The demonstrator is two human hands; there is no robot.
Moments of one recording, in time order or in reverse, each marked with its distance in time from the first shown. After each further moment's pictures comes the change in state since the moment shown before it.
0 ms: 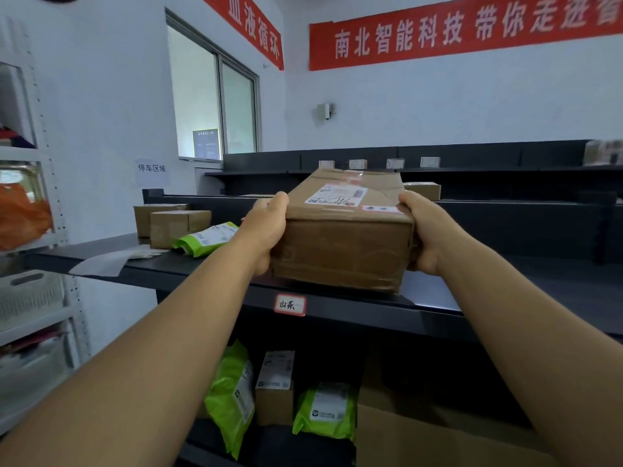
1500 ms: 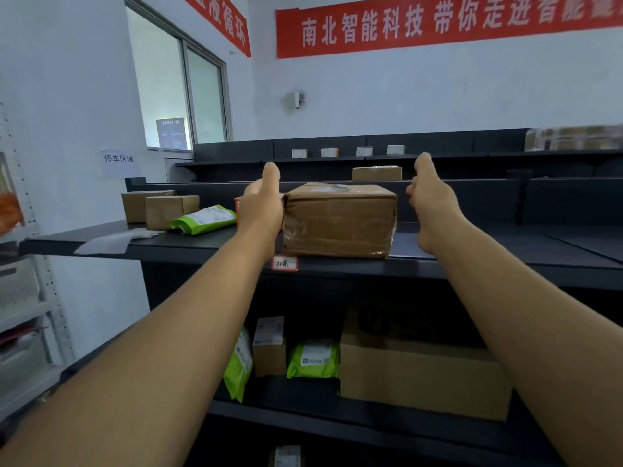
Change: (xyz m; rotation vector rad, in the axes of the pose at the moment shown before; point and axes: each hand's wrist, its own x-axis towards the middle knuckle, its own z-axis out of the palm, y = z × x) left_hand -0.103 0.016 -0.003 -0.129 0.120 0.105; right_hand -0.108 -0.002 -0.014 -0.068 0.309 -0.227
